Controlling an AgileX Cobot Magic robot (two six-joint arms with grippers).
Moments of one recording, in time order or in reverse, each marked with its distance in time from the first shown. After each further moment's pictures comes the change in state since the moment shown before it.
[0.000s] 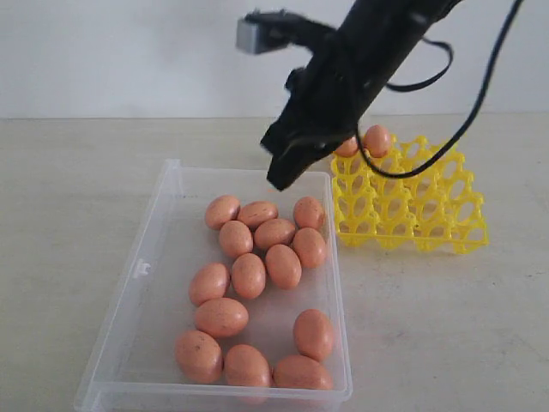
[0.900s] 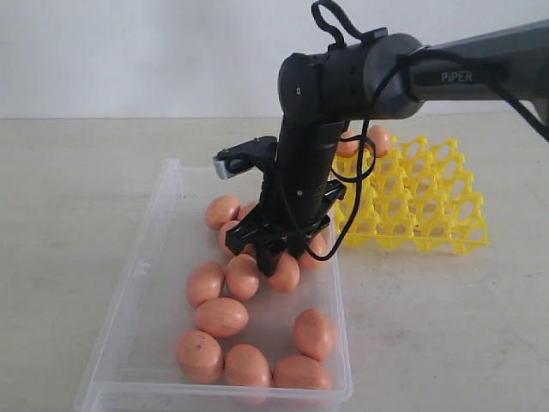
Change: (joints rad) left arm 0.000 0.000 0.000 0.000 0.000 0.000; right arm 0.145 0.285 0.000 -0.304 -0.156 0.460
